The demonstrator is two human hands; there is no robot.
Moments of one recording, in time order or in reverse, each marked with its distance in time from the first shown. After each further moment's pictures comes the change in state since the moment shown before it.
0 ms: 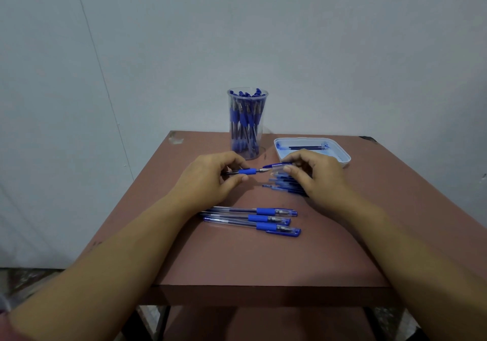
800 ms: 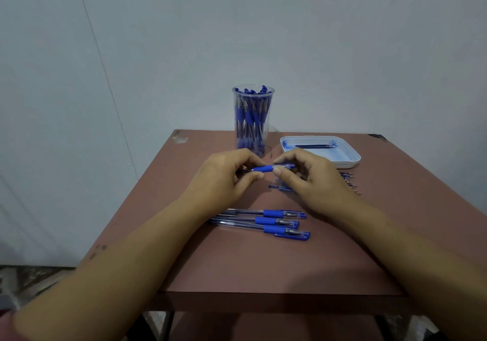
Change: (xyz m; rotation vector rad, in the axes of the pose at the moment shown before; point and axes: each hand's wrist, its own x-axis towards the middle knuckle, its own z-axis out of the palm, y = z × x) left_hand 0.003 0.014 0.006 -0.030 0.101 0.119; right_hand -0.001 -0.019 0.014 0.230 -0.068 -0.018
